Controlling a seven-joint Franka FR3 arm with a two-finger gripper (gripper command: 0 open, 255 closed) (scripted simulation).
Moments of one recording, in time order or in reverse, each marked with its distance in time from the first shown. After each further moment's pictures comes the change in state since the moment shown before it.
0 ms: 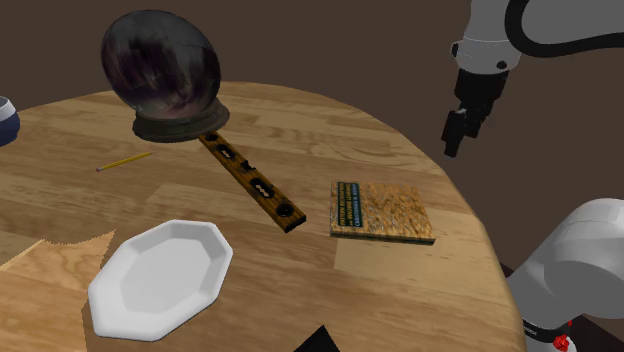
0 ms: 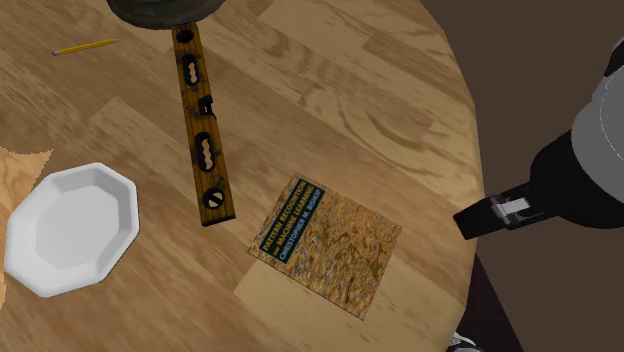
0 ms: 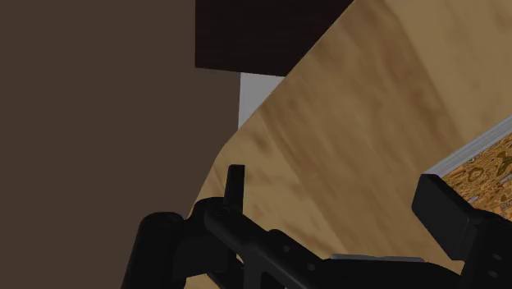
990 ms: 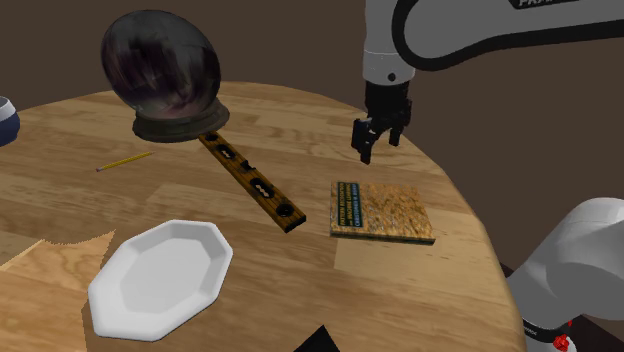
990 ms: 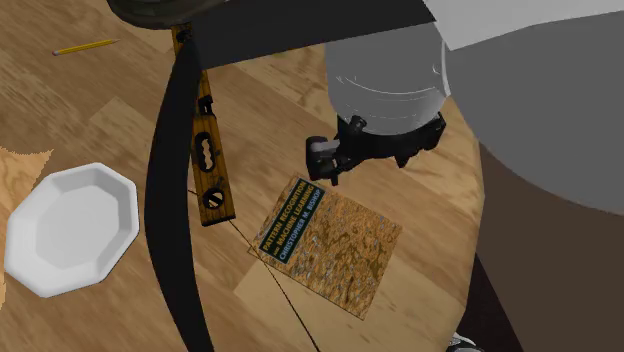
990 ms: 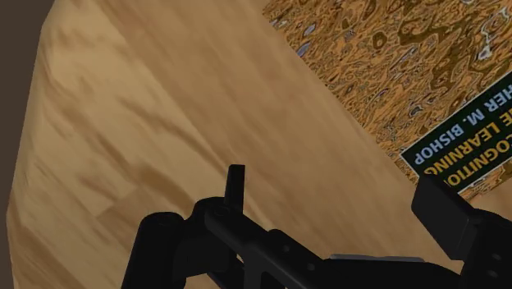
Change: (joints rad) arm 0.036 0.388 0.219 0.227 0.120 0.180 0.282
